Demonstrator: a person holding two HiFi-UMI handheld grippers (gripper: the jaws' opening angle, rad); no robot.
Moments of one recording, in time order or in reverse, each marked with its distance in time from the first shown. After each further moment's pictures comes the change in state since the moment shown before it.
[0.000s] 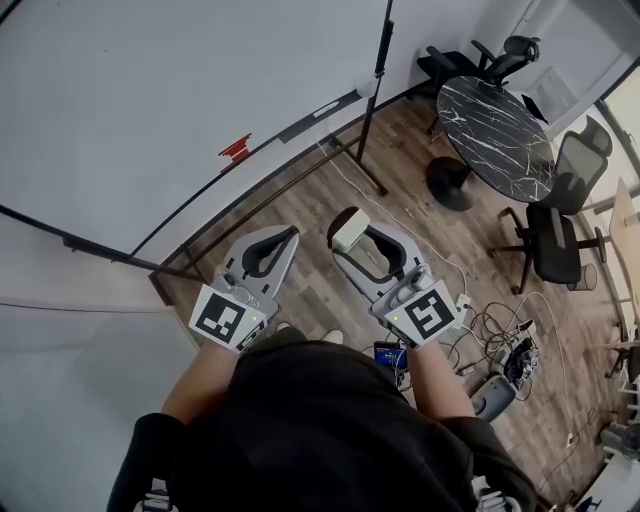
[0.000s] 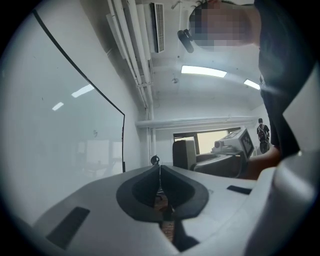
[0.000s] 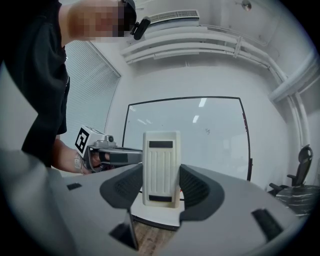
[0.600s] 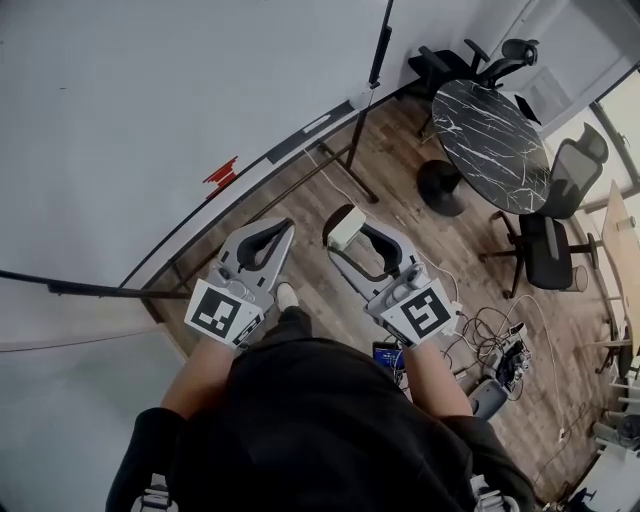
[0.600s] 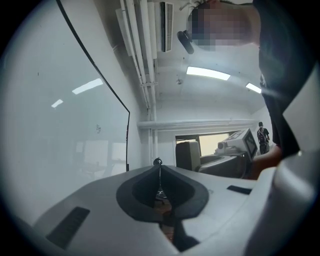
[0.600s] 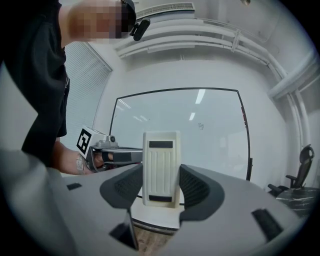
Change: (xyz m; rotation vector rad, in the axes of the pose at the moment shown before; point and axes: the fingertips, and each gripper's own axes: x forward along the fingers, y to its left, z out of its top) left arm 0.080 0.101 -0.011 -0.021 -0.031 -0.022; right arm 0.082 -0.088 -0.011 0.007 0.024 -0.037
